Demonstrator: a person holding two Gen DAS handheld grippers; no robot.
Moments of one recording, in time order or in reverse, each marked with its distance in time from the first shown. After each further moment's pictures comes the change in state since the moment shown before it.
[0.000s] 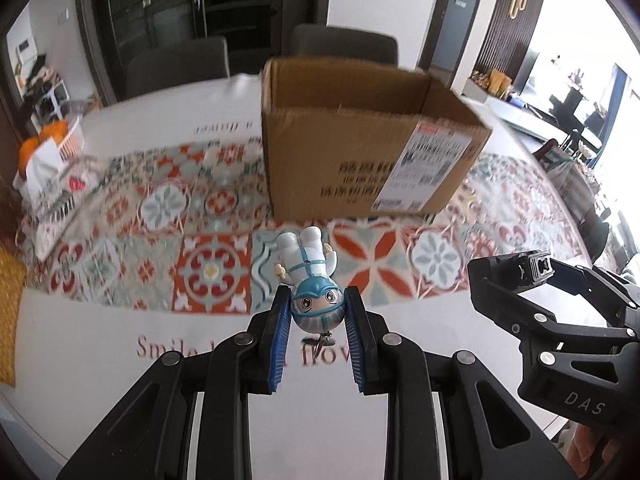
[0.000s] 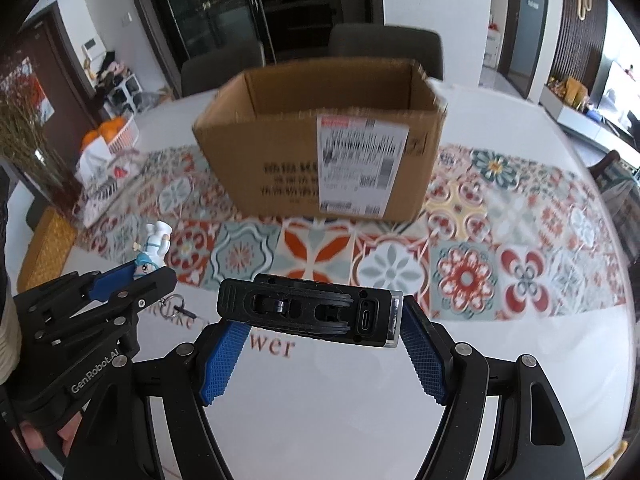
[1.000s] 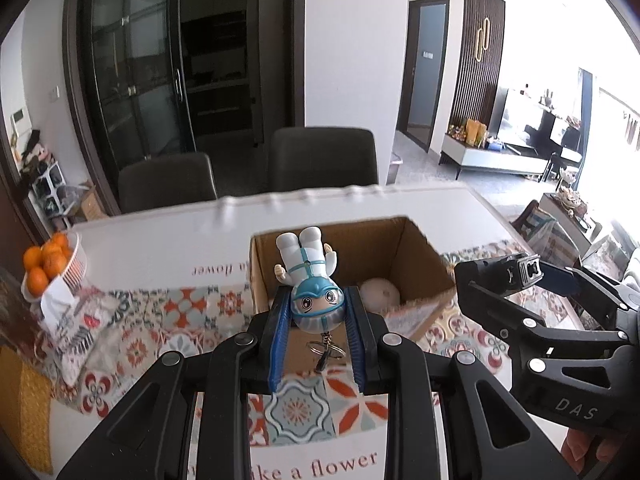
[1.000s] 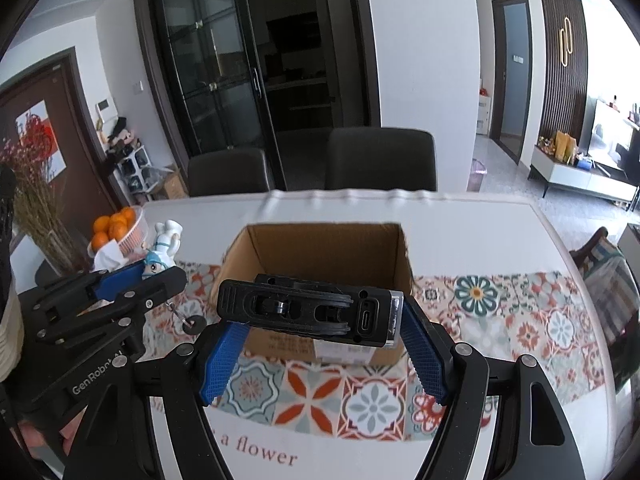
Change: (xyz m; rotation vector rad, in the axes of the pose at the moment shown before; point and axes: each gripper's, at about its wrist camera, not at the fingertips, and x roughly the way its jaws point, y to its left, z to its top) left arm -0.059 -0.016 0.122 0.105 -0.271 -0.011; right arm -0.066 -0.007 0.105 0.006 -0.293 0.003
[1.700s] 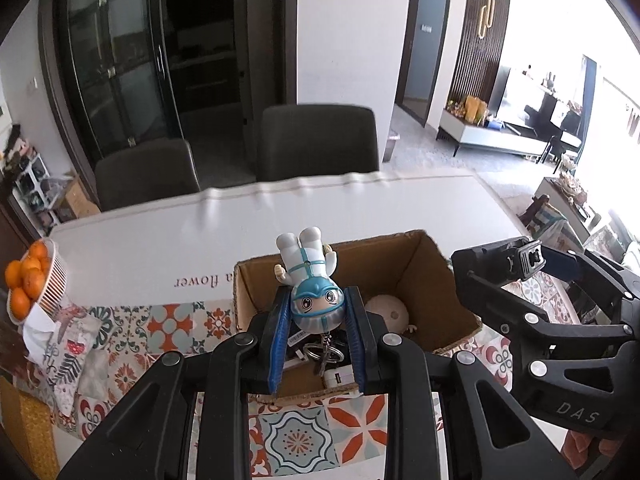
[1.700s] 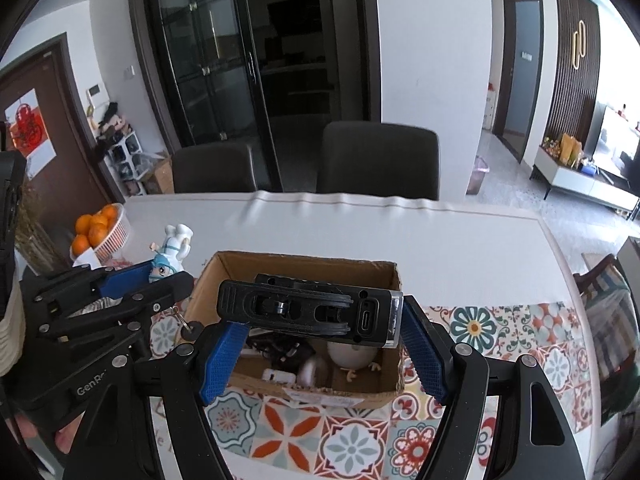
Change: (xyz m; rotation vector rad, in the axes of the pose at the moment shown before) left arm 0.079 0.008 0.054 0.000 0.145 -0.035; right arm 0.067 -0.015 0.062 -0.037 0.085 -0.015
